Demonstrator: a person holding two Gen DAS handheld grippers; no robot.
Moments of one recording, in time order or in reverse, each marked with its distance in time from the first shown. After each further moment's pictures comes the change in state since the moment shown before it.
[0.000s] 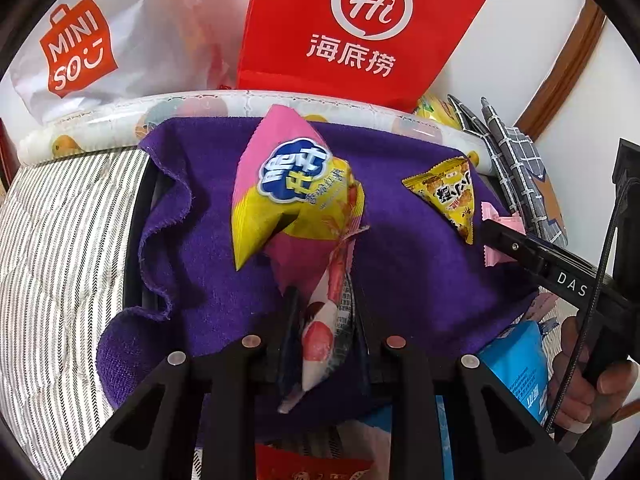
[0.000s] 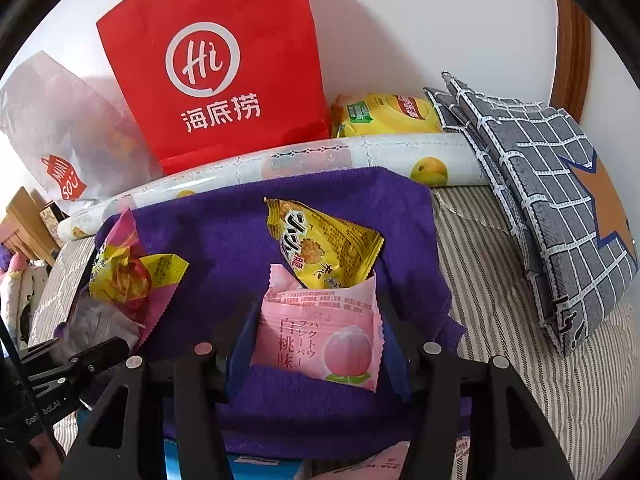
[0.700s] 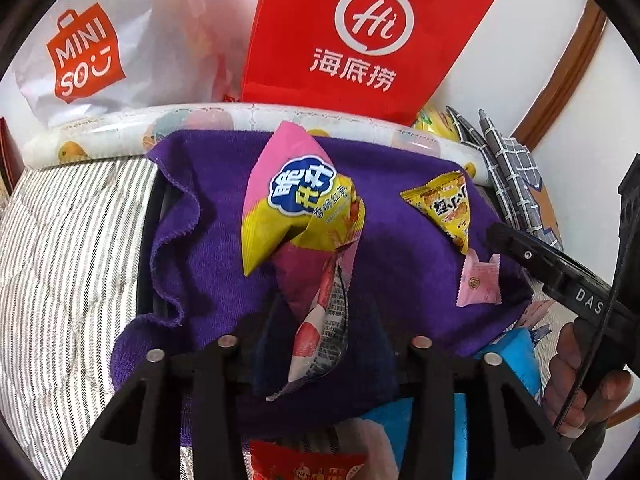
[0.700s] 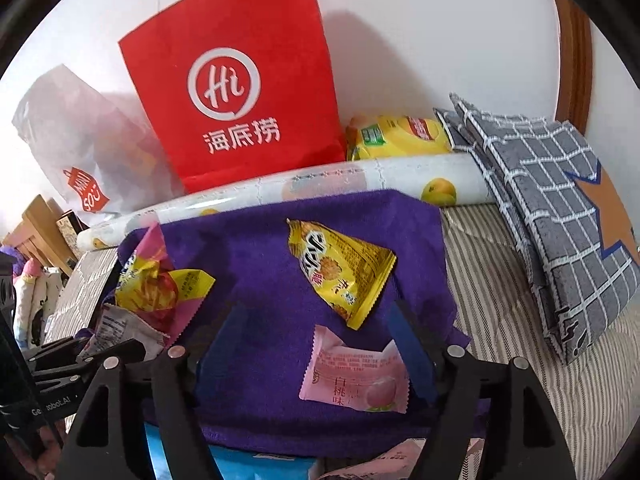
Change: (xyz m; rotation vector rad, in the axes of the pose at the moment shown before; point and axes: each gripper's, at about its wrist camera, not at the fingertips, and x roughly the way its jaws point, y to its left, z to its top) left arm -0.012 0.003 0.004 -0.010 -0.034 -0.012; right arm -0.020 0.009 0.001 -0.020 -0.085 0.053
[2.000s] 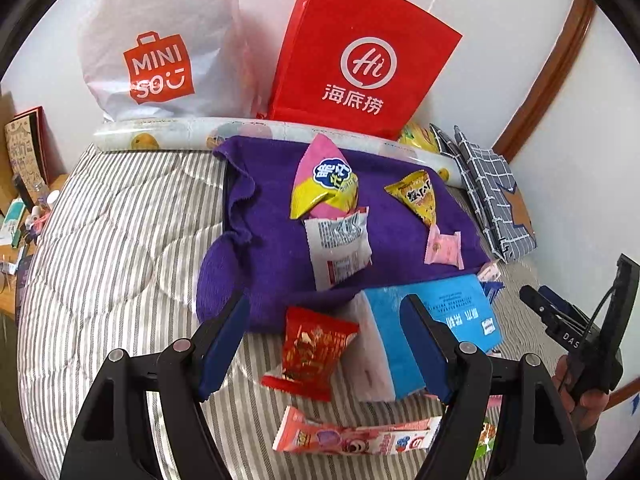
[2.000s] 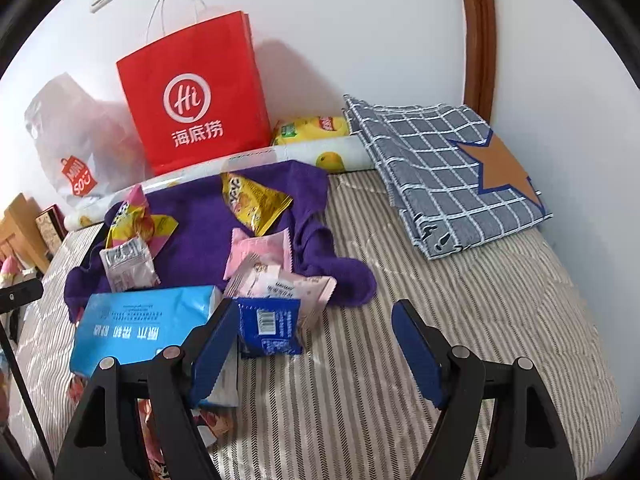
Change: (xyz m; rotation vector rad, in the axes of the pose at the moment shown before) left arm -0.103 0.004 -0.047 -0.023 -0.046 0.003; right arm -0.105 -0.045 -0.085 0.059 -0.028 -0.146
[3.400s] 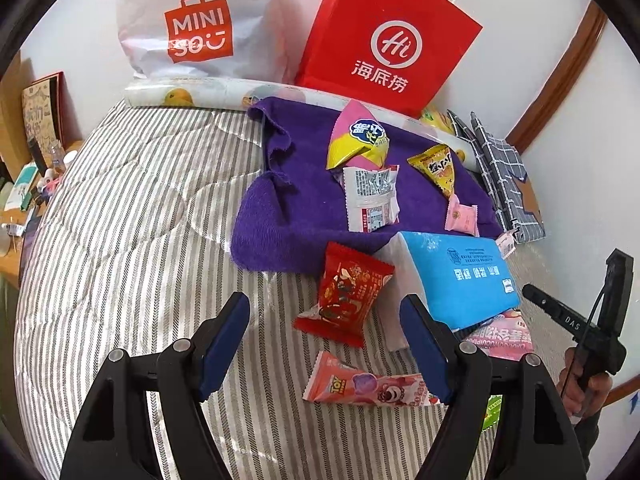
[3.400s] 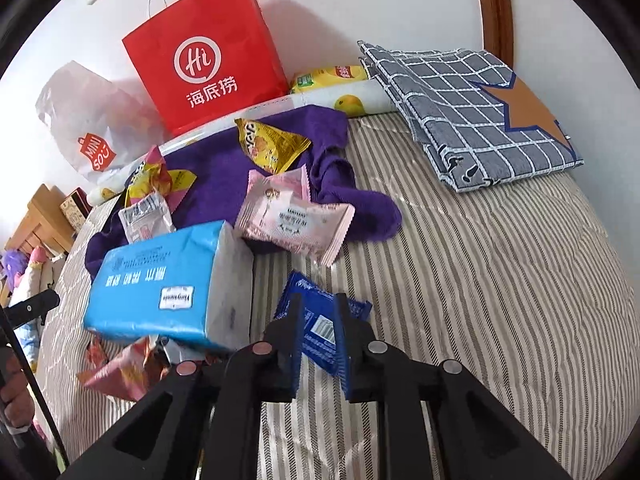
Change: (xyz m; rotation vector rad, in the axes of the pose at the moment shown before) left arm -0.008 0.025 -0.038 -0.061 0.035 0.019; right arm 0.016 -0.021 -0.028 0.044 0.147 0.131
